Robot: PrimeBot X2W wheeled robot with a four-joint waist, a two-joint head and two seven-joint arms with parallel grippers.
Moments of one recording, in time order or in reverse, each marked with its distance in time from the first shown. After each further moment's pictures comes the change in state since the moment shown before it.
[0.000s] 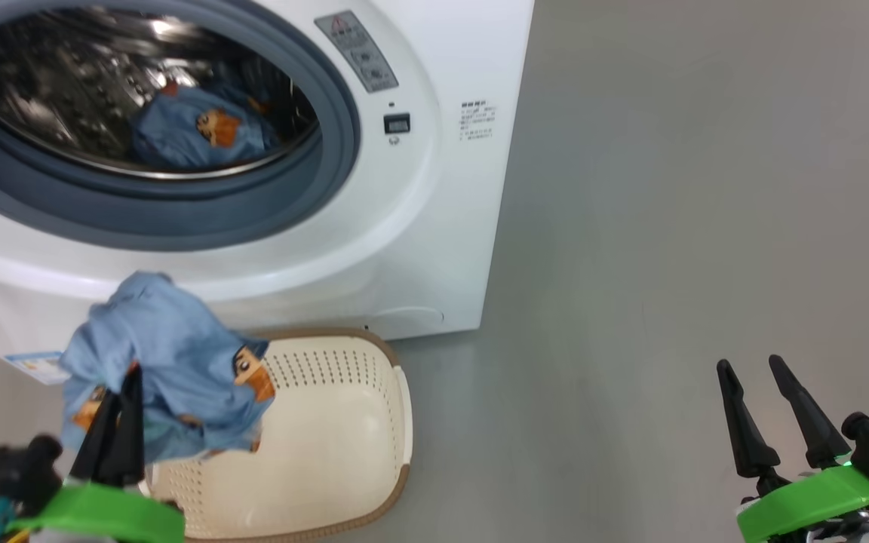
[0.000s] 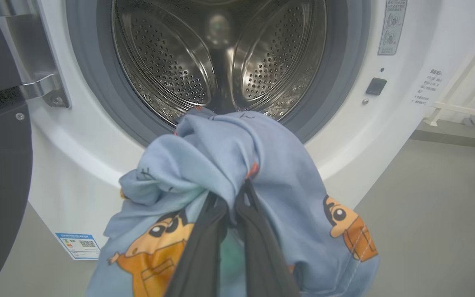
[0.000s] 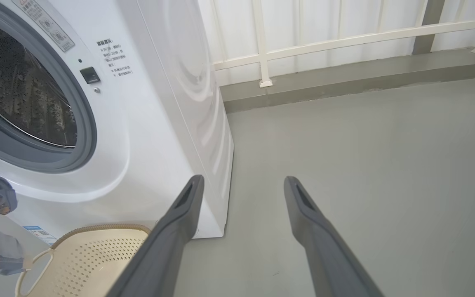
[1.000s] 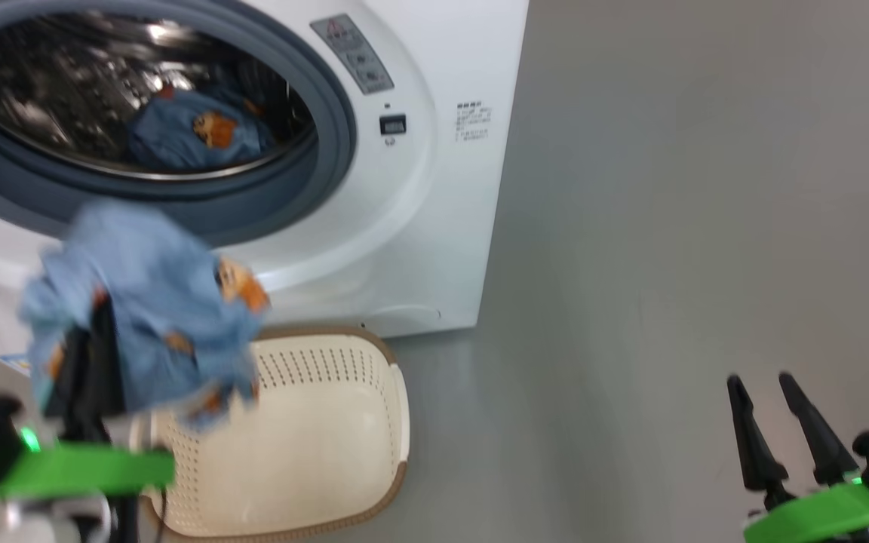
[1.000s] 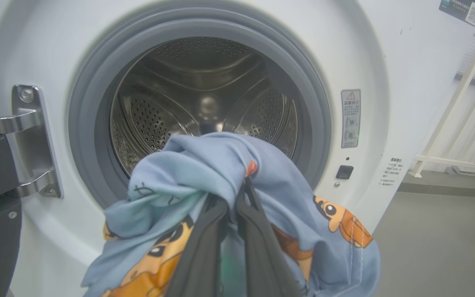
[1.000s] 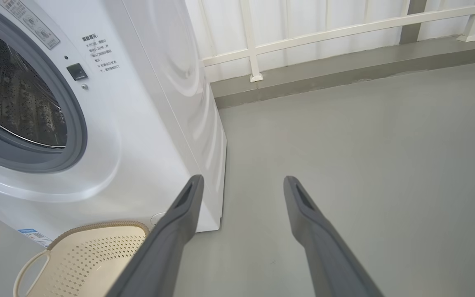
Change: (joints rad) left arm -0.004 -0.070 0.092 -0.208 0.063 0.000 0.000; right arm 0.056 0.015 -0.031 -0.021 0.012 0.000 0.000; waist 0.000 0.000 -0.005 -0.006
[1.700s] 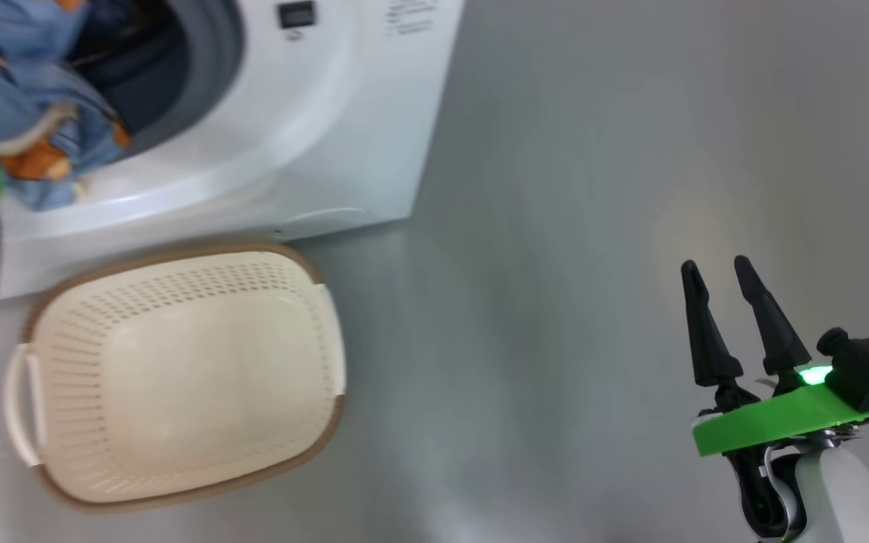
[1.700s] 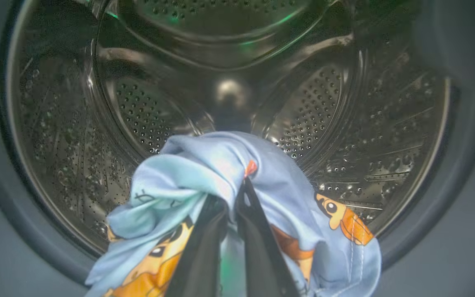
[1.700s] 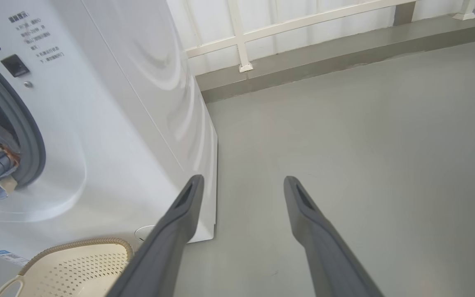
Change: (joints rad) left arm -0.753 0.161 0.004 0.557 -0.027 0.000 -0.001; right arm -0.227 0.081 0.044 -0.021 0.000 0.000 0.000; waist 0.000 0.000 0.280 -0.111
